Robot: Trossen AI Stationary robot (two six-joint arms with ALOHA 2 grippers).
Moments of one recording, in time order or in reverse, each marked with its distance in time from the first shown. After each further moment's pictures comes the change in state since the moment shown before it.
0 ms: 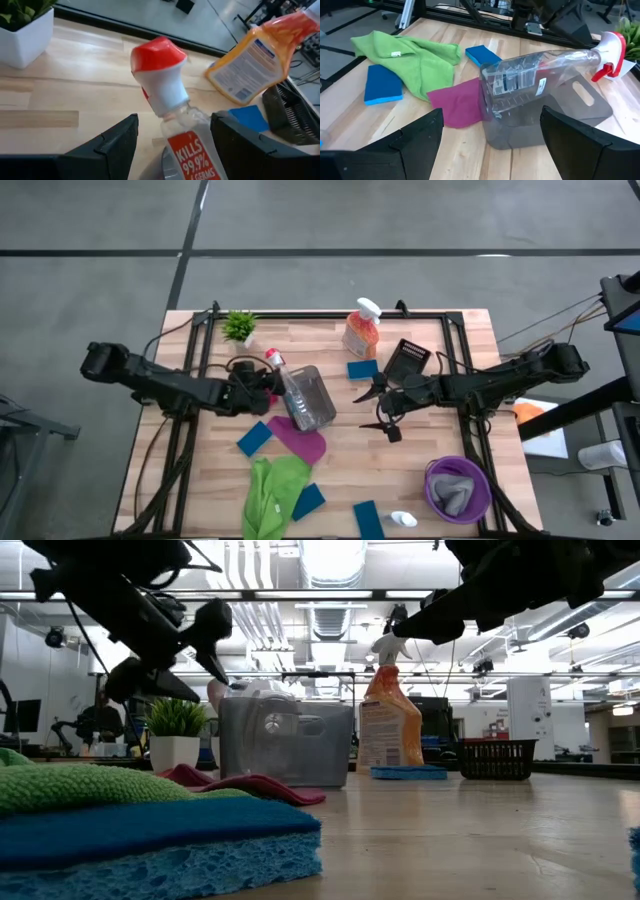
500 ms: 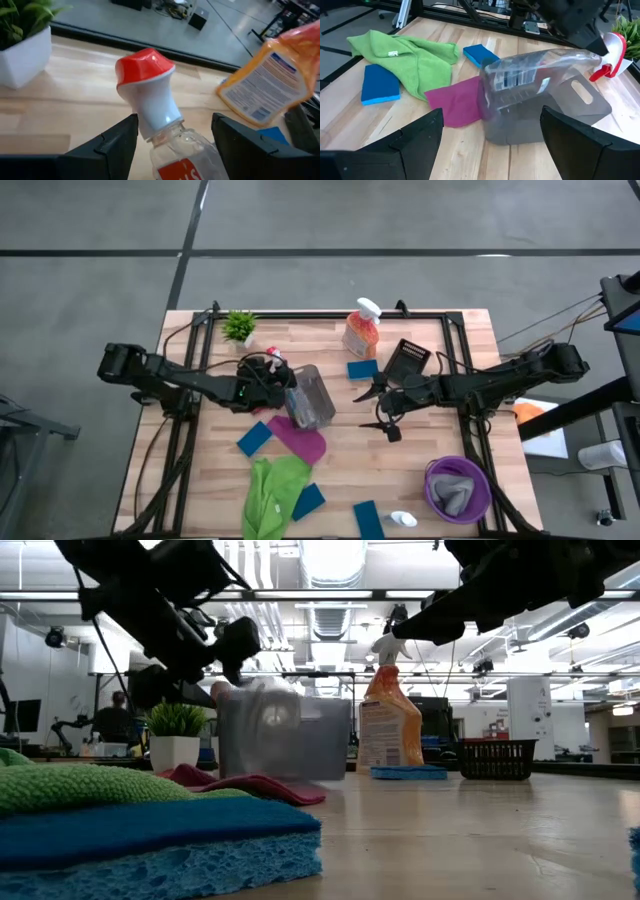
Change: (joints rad) left arm 0.089 0.174 0.073 0.083 -0.061 0.057; right arm 0.000 0.000 0.000 -0.003 0.011 0.004
